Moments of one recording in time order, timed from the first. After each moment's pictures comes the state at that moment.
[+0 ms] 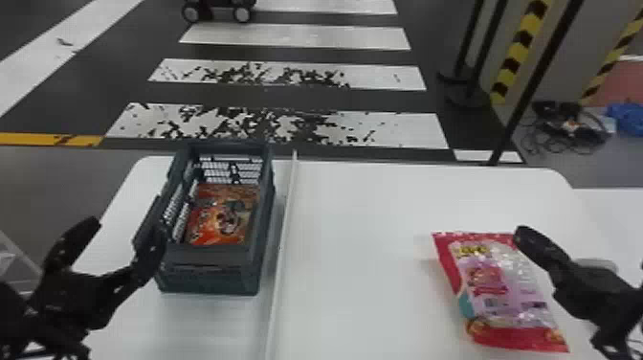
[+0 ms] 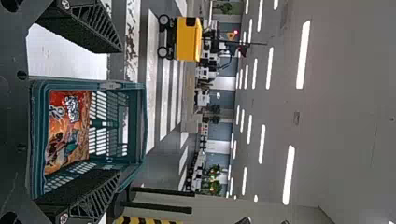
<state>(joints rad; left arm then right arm) 0.52 0.30 0.14 -1.90 0.39 -0.18 -0.18 0.23 0.00 -0.50 -1.86 -0.13 0.44 0.65</state>
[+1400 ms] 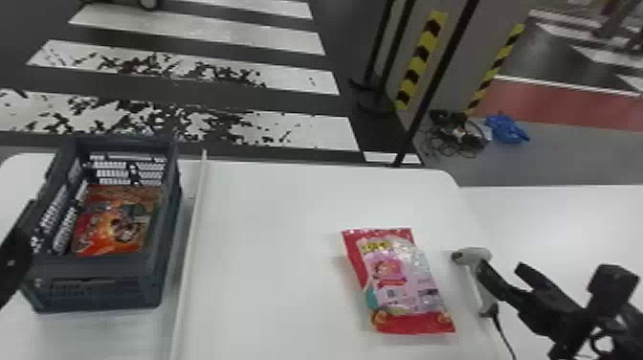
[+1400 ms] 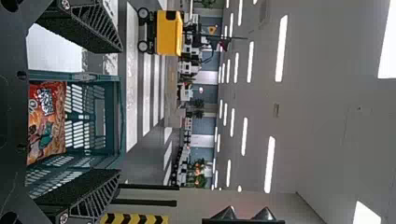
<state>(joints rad) 0.57 0.31 0.14 -1.95 0.39 -0.26 -0.19 0.15 0.00 -0.83 -1.70 0.05 0.38 0.82</state>
